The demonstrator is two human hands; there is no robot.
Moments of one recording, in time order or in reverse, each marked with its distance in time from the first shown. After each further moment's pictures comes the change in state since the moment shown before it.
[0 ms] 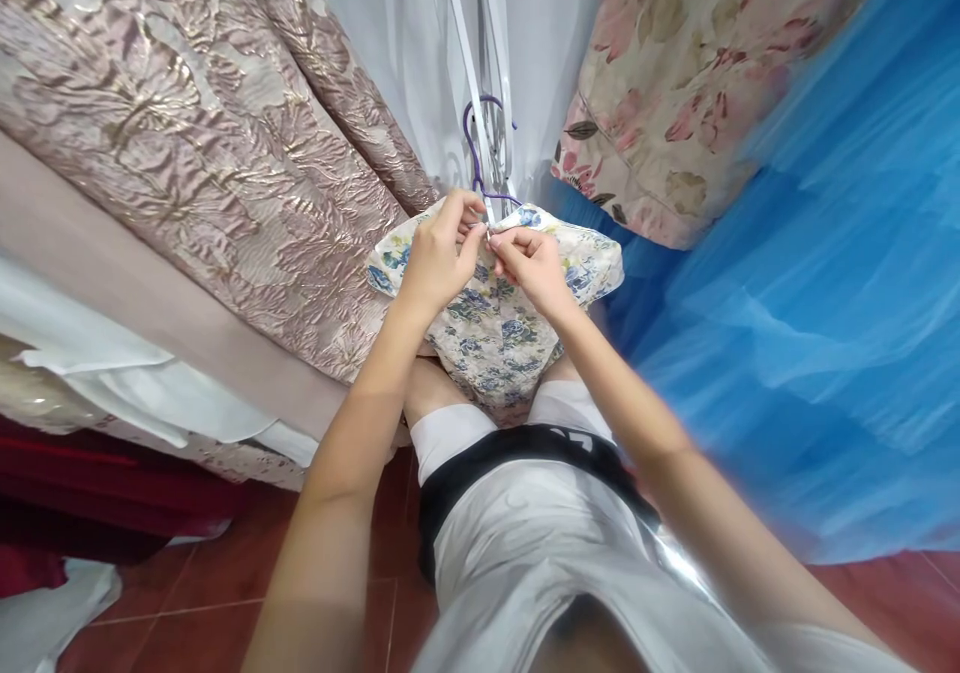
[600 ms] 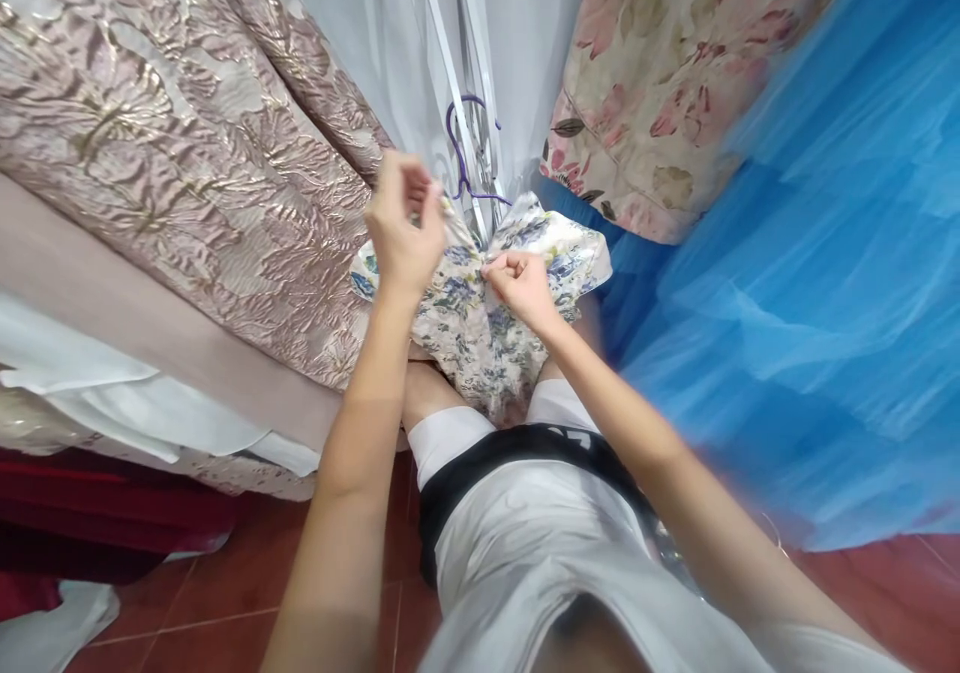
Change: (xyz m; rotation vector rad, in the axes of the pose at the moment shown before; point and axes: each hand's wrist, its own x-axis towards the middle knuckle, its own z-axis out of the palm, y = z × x) left_hand 0.025 -0.016 -0.008 -0.013 0.328 0.056; right_hand -0.019 0.019 0.000 -0.101 0.091 0.106
